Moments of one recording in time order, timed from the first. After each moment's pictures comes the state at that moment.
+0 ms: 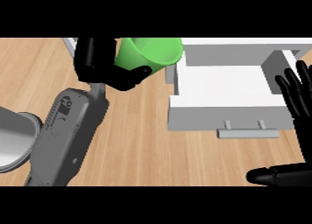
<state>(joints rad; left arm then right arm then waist) -0.75 0.06 -0.07 -1.31 0.28 0.19 -0.19 -0.07 -0.10 -0.09 -2.08 -0.17 0.15 0.16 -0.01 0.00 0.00</state>
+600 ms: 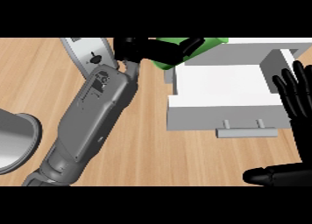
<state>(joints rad) -1.01 0.00 -0.11 -1.04 0.24 0.30 -0.16 -0.07 -0.09 -0.08 -2.08 -0.15 0.15 0.16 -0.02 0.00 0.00</state>
